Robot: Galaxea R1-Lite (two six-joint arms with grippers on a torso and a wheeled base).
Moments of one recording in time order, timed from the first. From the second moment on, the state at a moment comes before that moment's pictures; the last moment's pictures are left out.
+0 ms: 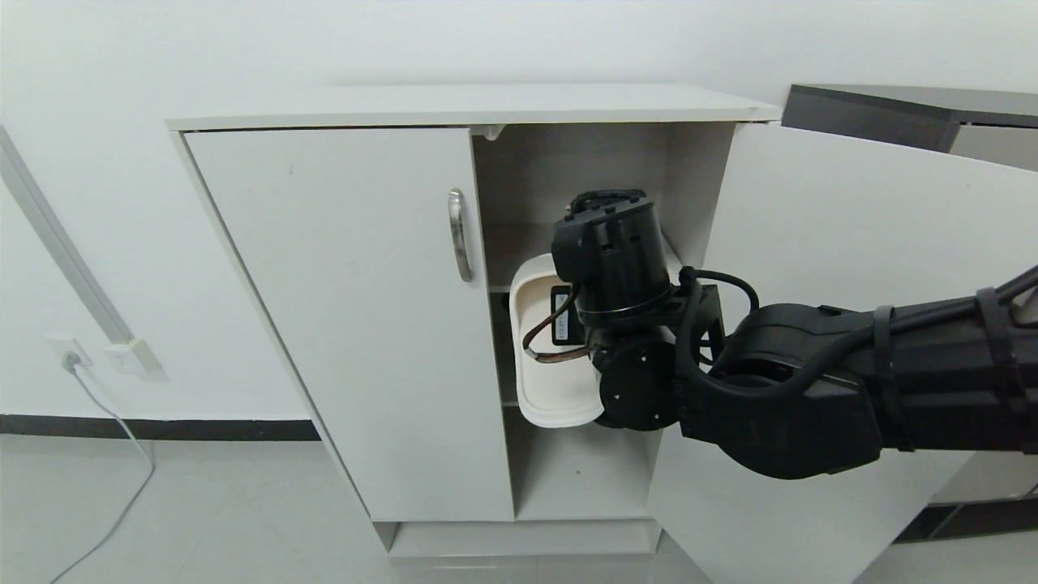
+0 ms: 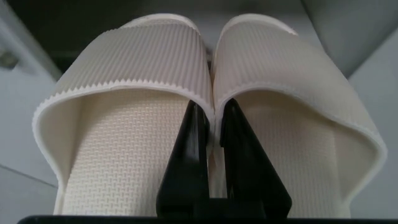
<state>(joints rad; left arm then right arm) 0.00 0.00 0.00 0.00 -0.03 0.02 0.94 1.99 -1.50 -0.22 -0.89 0.26</state>
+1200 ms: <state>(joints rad) 0.00 0.00 0.00 0.00 -0.03 0.02 0.84 2.09 -1.63 -0.21 -0.83 0.24</state>
